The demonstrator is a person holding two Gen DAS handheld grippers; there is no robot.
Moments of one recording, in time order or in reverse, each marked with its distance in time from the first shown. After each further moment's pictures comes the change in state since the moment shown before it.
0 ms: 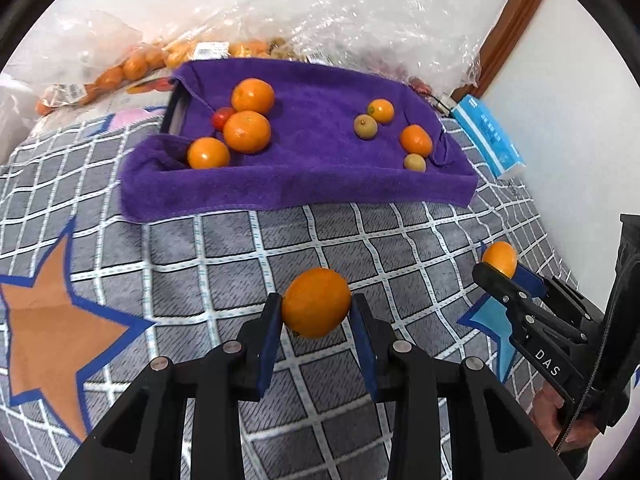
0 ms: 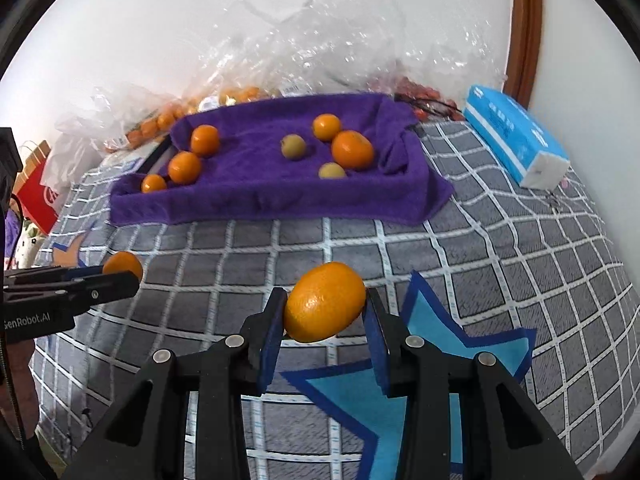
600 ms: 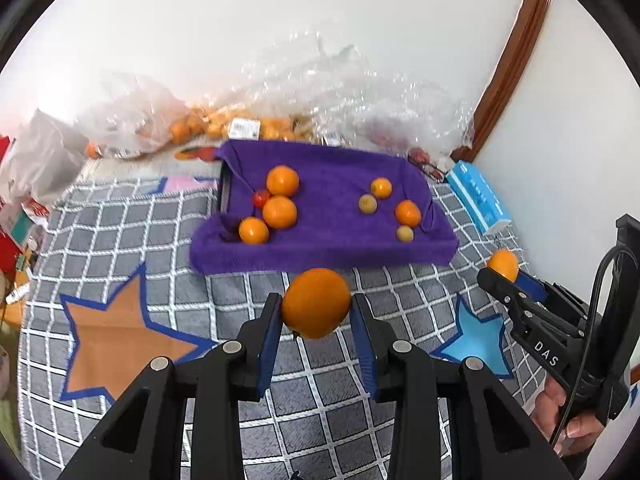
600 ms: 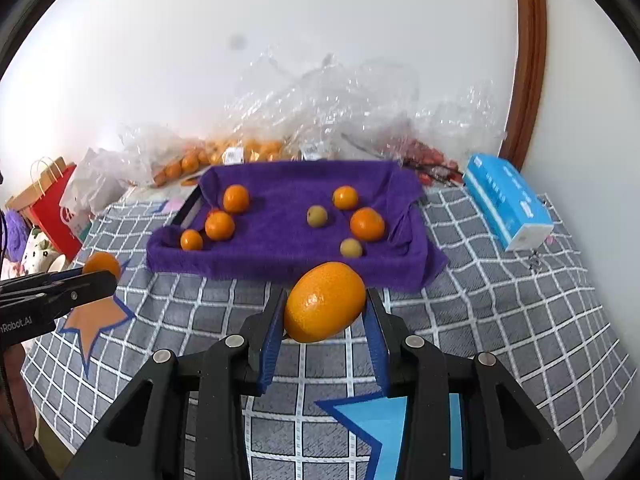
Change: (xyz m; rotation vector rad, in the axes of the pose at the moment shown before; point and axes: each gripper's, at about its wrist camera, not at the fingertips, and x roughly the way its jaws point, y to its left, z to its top) left arm -0.085 0.002 0.012 -0.025 -0.184 0.050; right arm -0.057 0.020 0.045 -0.026 -0.102 -0.002
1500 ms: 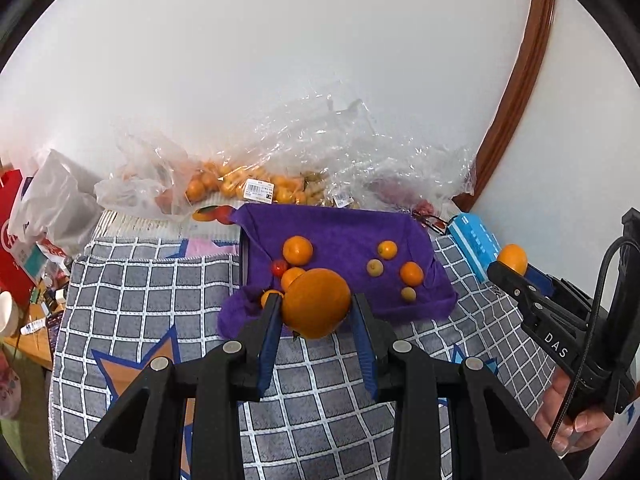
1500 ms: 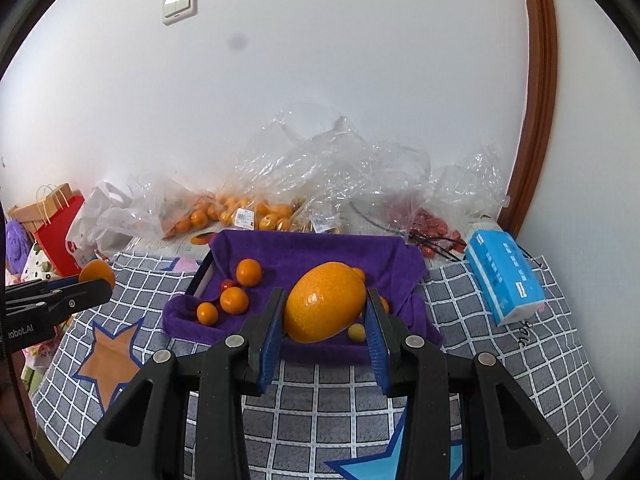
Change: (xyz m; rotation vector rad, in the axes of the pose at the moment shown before) left arm -0.036 0.011 0.051 0.000 -0.107 0.017; right arm -0.018 0.018 0.065 -0.032 -0.114 -0.005
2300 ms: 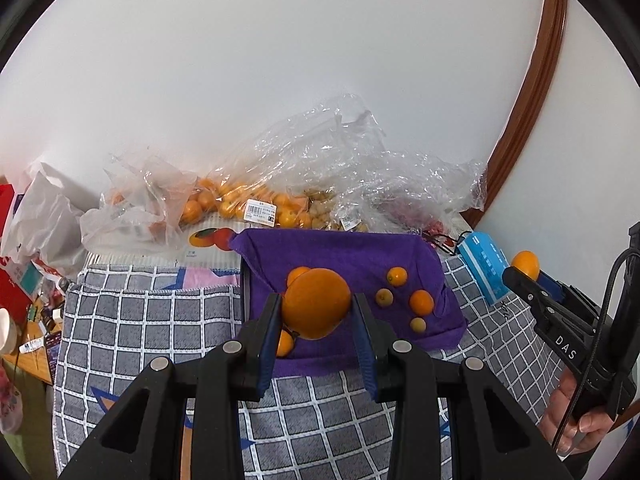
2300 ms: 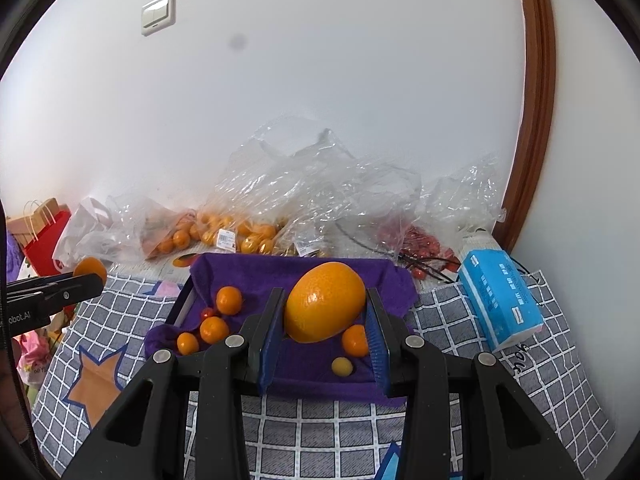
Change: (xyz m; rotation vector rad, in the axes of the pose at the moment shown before) left arm 0.030 0.007 0.036 0.001 -0.007 0.004; right arm 0.026 -0.019 0.027 0.021 -0.025 -0.026
